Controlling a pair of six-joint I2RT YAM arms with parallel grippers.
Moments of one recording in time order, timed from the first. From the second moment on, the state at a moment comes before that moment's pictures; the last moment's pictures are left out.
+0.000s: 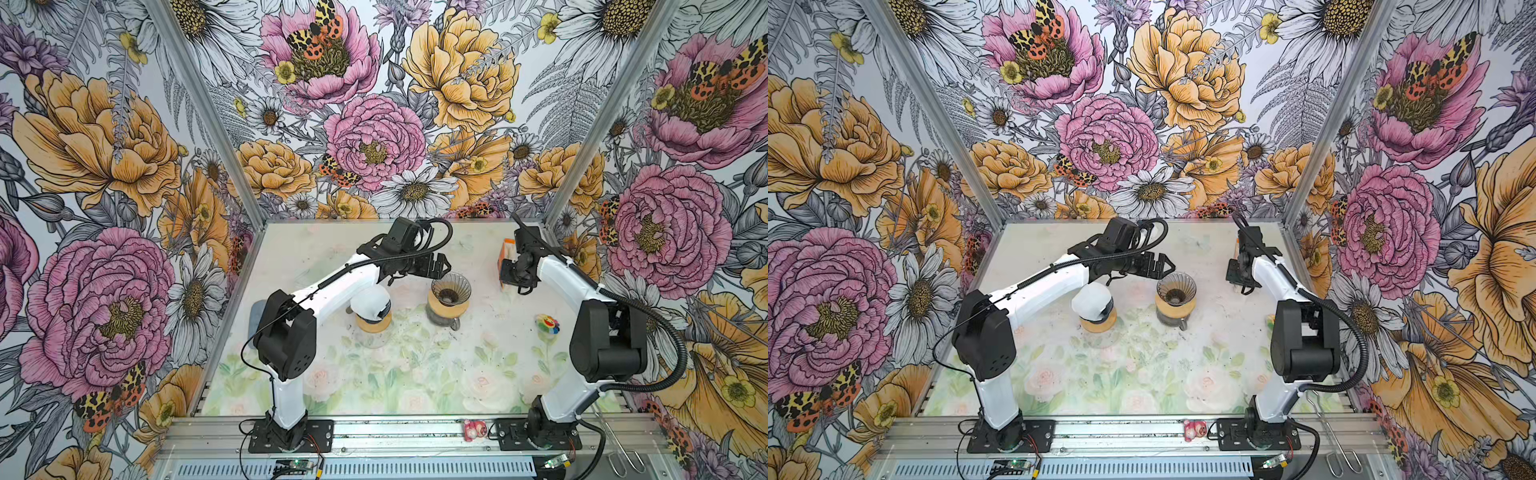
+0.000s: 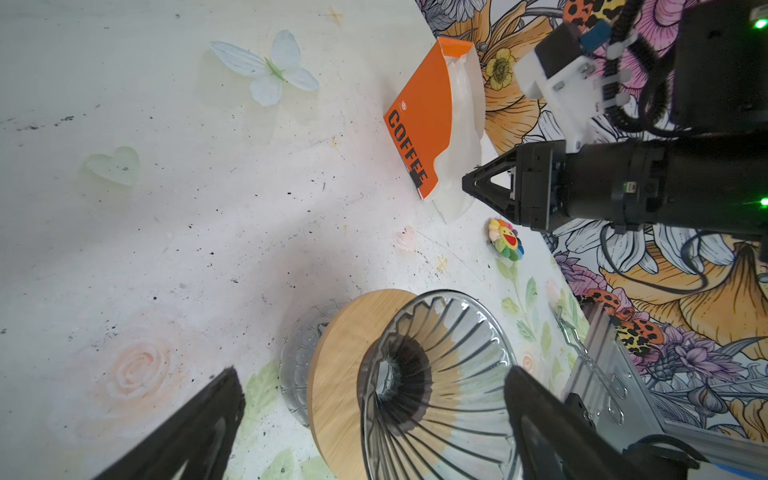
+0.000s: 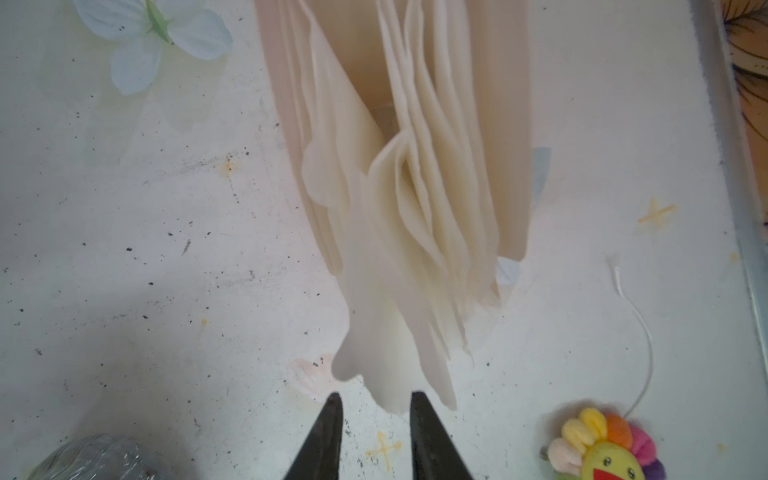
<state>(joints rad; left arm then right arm) -0.68 1.86 1.62 -0.47 0.32 -0.39 0.00 1.71 1.28 -0.72 0.04 0.25</state>
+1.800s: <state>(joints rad) -0.68 1.86 1.62 -0.47 0.33 -0.39 0.00 1.77 1.49 -0.72 0.12 0.24</state>
